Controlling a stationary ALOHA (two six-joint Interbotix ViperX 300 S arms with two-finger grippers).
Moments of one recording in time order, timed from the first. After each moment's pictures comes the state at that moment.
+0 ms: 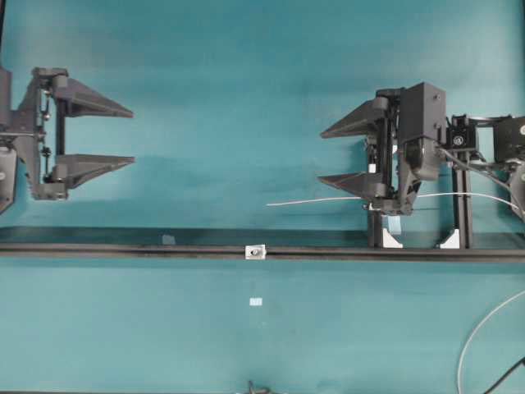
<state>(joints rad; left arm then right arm) 0.06 -0.65 1.32 -0.04 -0.43 -0.01 -0.02 -0.23 1.02 0.06 -0.39 0.23</state>
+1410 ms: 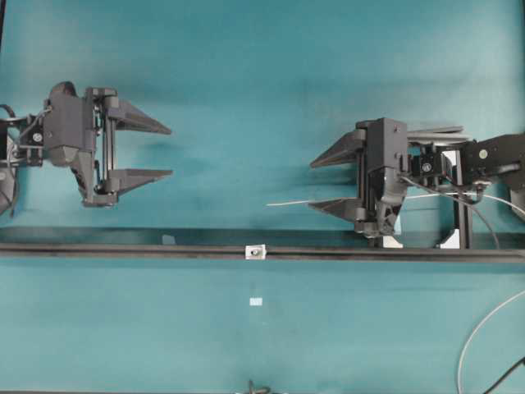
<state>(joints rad) 0.05 -0.17 1.26 -0.04 -0.75 0.05 0.05 0.01 1.00 0.06 -0.52 0.28</state>
